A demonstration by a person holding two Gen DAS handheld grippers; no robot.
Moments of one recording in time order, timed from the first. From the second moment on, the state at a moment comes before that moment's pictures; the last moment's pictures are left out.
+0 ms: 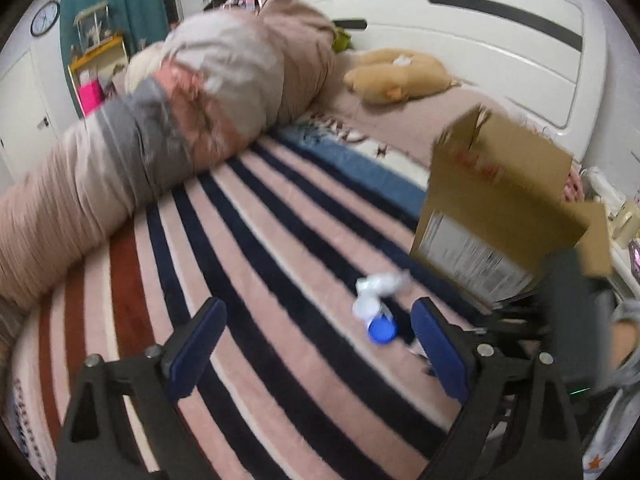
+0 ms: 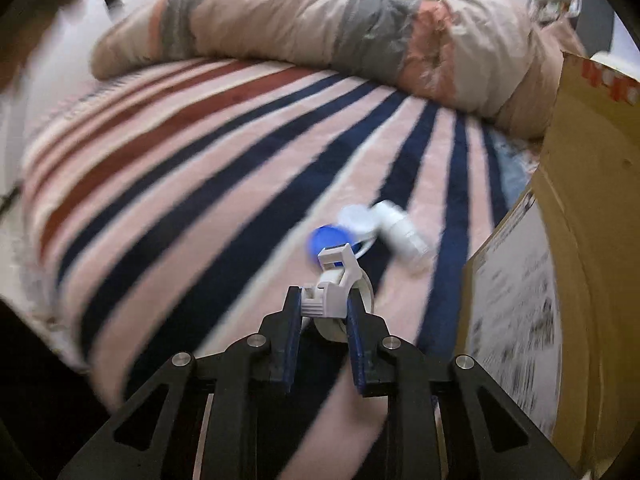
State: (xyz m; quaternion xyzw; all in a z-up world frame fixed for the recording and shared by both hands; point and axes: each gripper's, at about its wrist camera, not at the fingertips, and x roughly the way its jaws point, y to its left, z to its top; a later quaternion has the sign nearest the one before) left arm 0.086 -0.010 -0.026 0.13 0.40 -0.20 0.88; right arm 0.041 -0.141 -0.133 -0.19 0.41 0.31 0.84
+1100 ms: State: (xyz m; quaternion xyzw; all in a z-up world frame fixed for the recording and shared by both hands) left arm 0.117 -0.060 -0.145 0.07 0.46 -0.24 0.85; right arm 0.024 -0.247 0.039 -0.20 0.33 0.17 0.91
